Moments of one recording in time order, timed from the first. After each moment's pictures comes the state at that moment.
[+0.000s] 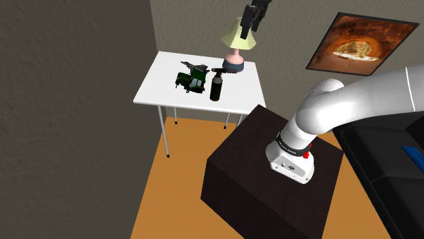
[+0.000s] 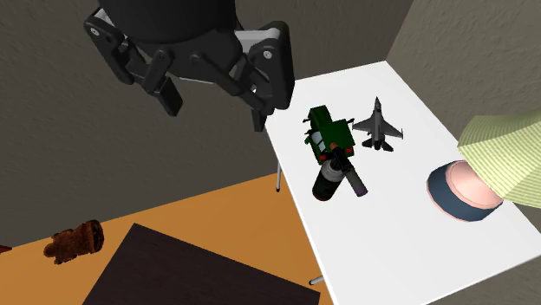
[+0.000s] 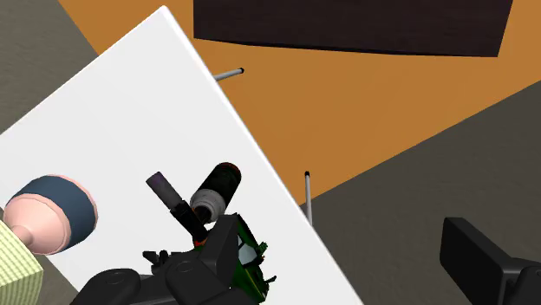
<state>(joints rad) -0.02 -0.75 -0.06 -2.34 -0.05 1.67 -0.16</state>
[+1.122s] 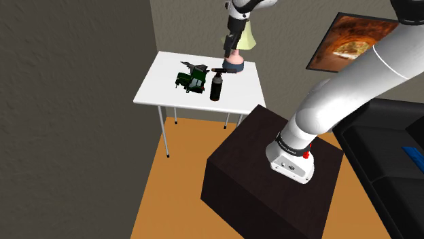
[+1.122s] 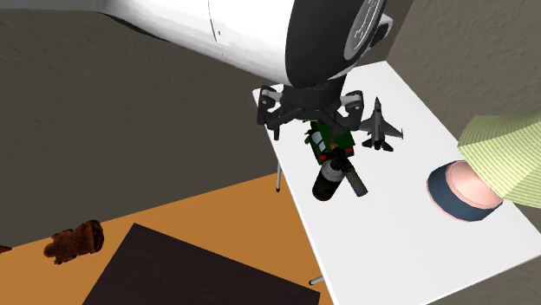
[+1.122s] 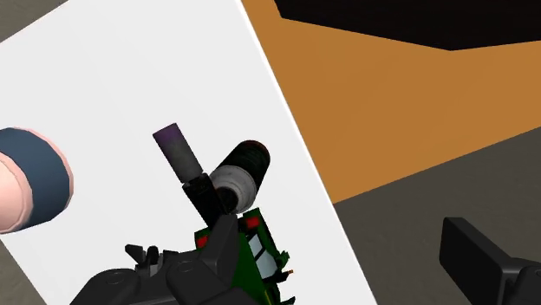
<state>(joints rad) -0.02 -0.31 -0.23 -2.35 -0.10 2.08 -0.41</state>
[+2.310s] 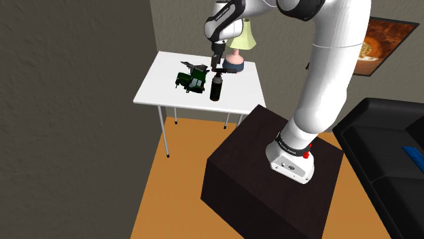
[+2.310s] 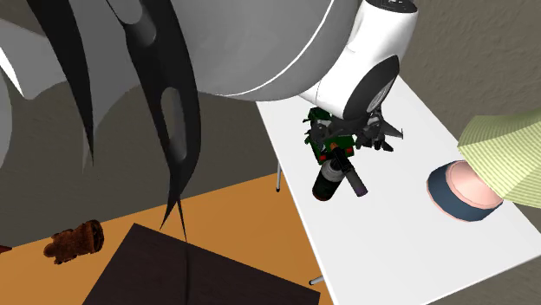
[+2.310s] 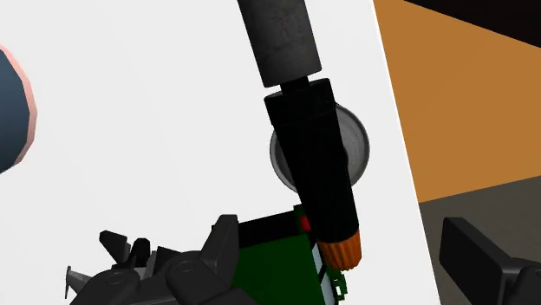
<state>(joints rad) -0.07 0.35 -0.28 -2.01 0.08 2.36 -0.74</state>
